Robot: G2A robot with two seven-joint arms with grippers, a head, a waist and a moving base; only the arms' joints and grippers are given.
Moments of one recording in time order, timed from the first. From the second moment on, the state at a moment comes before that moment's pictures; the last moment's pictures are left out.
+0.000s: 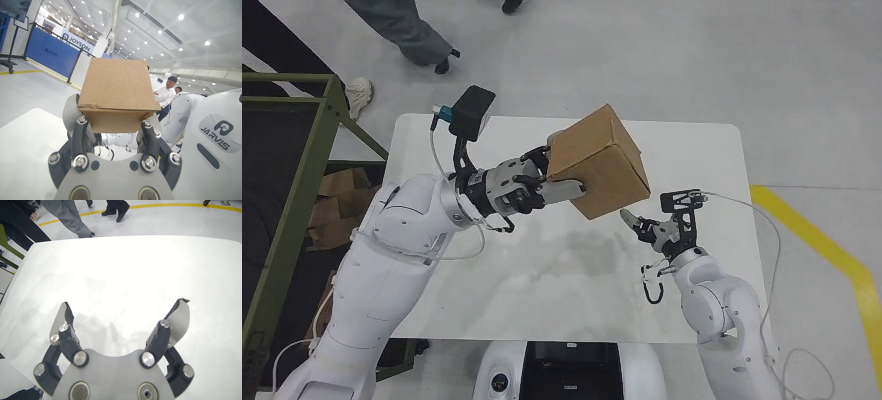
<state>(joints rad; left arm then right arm) 1.16 -1.07 -1.29 -1.98 -0.09 -0.63 -0.66 -1.62 -1.37 1.36 -1.97 -1.19 -0.02 0.49</state>
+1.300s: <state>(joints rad) 1.39 -1.10 -1.37 -2.29 1.28 -0.70 0.14 -1.62 -1.37 1.36 -1.97 -1.19 -0.02 0.49</state>
